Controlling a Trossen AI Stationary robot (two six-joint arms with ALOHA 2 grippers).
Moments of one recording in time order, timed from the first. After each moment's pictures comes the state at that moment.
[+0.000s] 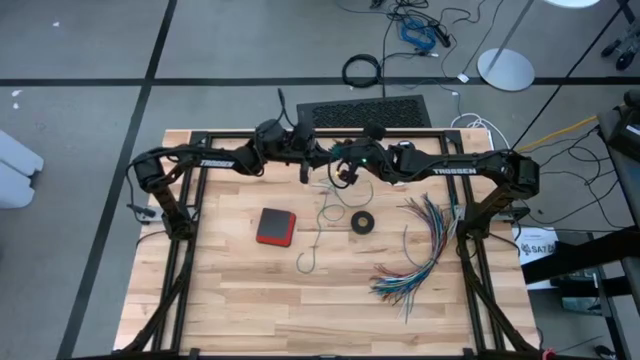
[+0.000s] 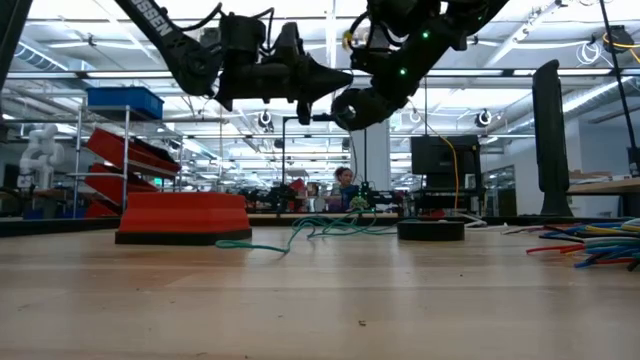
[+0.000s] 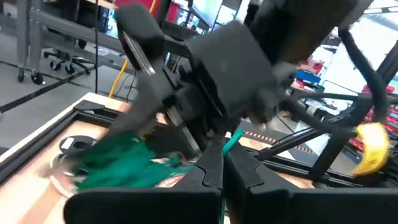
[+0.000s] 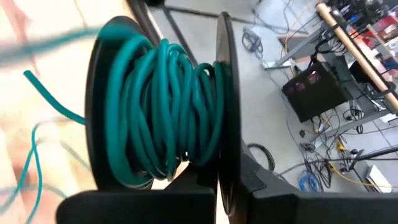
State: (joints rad) left arm 0.49 1.72 0.96 0.79 0.63 -0.33; right arm -0.28 1.57 1.10 -0.13 0.58 -0.25
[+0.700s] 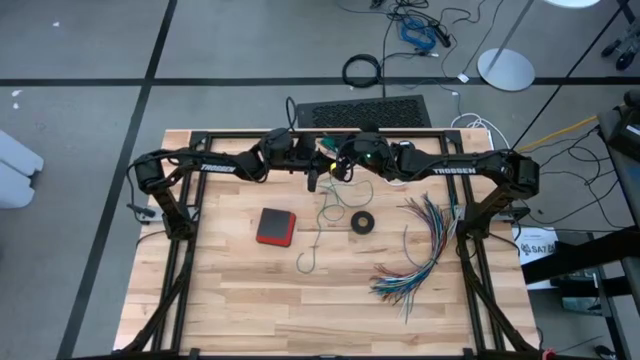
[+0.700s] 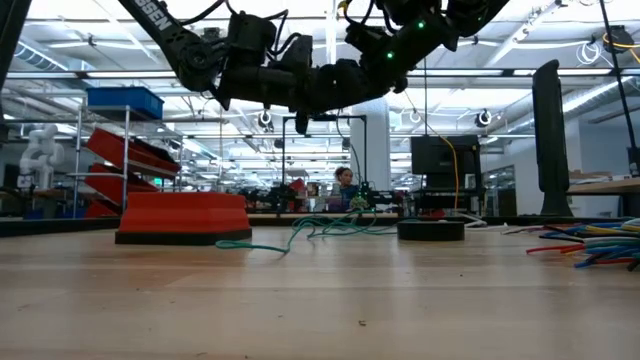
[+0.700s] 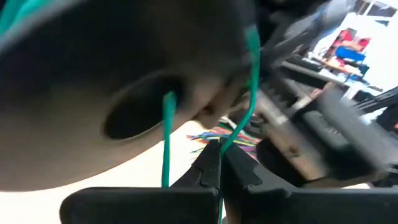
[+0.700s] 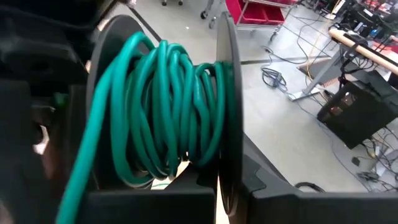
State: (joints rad) left arm 0.42 1.72 0.96 0.65 0.44 -0.23; right arm -0.28 1.57 1.10 0.10 0.44 -0.13
